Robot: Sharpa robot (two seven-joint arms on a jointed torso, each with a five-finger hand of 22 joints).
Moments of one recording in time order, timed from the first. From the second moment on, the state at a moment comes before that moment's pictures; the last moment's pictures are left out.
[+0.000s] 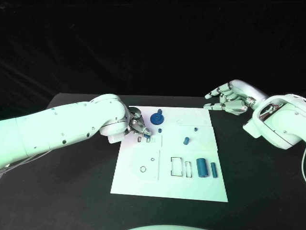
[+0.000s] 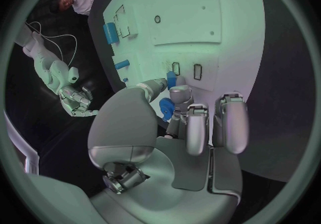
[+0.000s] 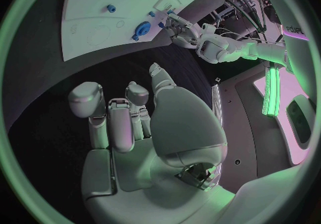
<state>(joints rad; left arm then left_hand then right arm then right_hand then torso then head) 1.29 -0.73 -0.04 1.46 -0.96 0.09 -0.67 1.18 -0.12 0.57 0.16 0.27 0.84 0.07 0.67 0.65 1.27 -0.01 1.04 0.97 1.47 -0.07 1.57 1.31 0.06 1.46 0.04 1.44 1.31 1.32 -0.92 -0.03 1.58 -1.13 -0.34 -0.04 1.30 -0.02 -0.04 0.09 0.29 0.94 0.15 0.11 0.09 1.27 0.06 1.02 1.09 1.47 -0.01 1.40 1.31 0.11 1.28 0.09 1.21 0.87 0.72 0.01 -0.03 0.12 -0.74</state>
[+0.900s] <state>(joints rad) 1.28 -0.72 -0.04 1.45 -1.01 0.16 -0.66 1.15 -0.14 0.59 0.14 0.32 0.84 0.07 0.68 0.66 1.27 -0.01 1.04 0.96 1.47 -0.07 1.57 1.31 0.06 1.46 0.04 1.44 1.31 1.32 -0.92 -0.03 1.58 -1.12 -0.33 -0.04 1.30 -0.02 -0.04 0.09 0.29 0.94 0.15 0.11 0.09 1.27 0.06 1.02 1.09 1.47 -0.01 1.40 1.31 0.11 1.28 0.09 1.21 0.87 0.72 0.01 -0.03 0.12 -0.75</state>
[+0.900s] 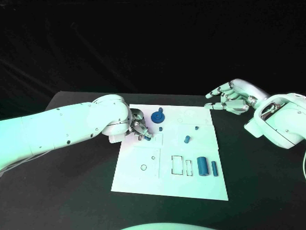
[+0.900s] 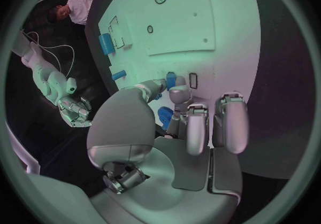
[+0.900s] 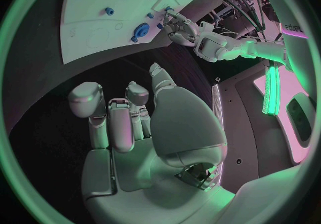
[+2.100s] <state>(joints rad) 1.28 -0.69 -0.04 1.41 -1.04 0.22 -0.66 1.03 -0.09 0.62 0.11 0.33 0.88 0.04 0.70 0.66 1.32 -0.04 1.09 1.01 1.47 -0.09 1.57 1.31 0.05 1.47 0.02 1.46 1.31 1.32 -0.93 -0.03 1.59 -1.09 -0.33 -0.04 1.27 0.00 -0.08 0.13 0.29 0.94 0.15 0.12 0.09 1.27 0.06 1.02 1.09 1.47 -0.01 1.40 1.31 0.11 1.28 0.09 1.20 0.87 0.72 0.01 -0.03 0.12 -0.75</state>
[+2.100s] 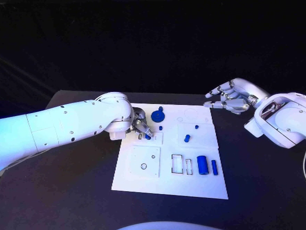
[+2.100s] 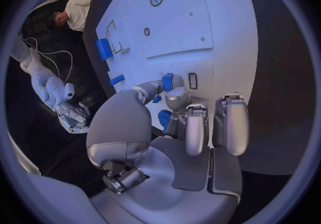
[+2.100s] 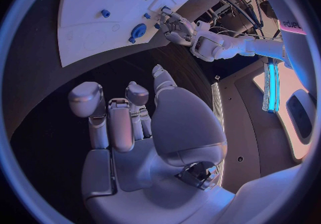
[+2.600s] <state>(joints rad) 1.28 -0.68 -0.04 1.39 -1.04 0.23 -0.66 0.92 -0.11 0.57 0.13 0.33 0.94 0.02 0.69 0.64 1.34 -0.04 1.10 1.00 1.47 -0.09 1.57 1.31 0.05 1.47 0.02 1.46 1.31 1.32 -0.93 -0.03 1.59 -1.09 -0.33 -0.03 1.27 0.00 -0.08 0.13 0.29 0.94 0.15 0.12 0.09 1.27 0.06 1.02 1.09 1.47 -0.01 1.40 1.31 0.11 1.28 0.09 1.20 0.87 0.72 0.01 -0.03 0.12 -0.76</state>
